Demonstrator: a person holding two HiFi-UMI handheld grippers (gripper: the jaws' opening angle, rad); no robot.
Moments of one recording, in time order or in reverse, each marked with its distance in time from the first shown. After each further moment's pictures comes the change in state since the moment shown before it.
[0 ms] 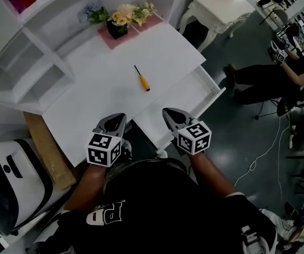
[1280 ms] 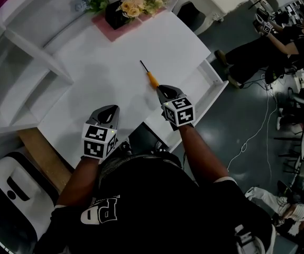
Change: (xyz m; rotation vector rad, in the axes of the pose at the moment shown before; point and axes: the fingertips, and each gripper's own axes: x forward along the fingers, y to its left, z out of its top) left arm 0.036 0.133 -0.012 0.047 0.103 -0.092; right arm 0.168 -0.052 -0.007 -0.088 0.200 -0.246
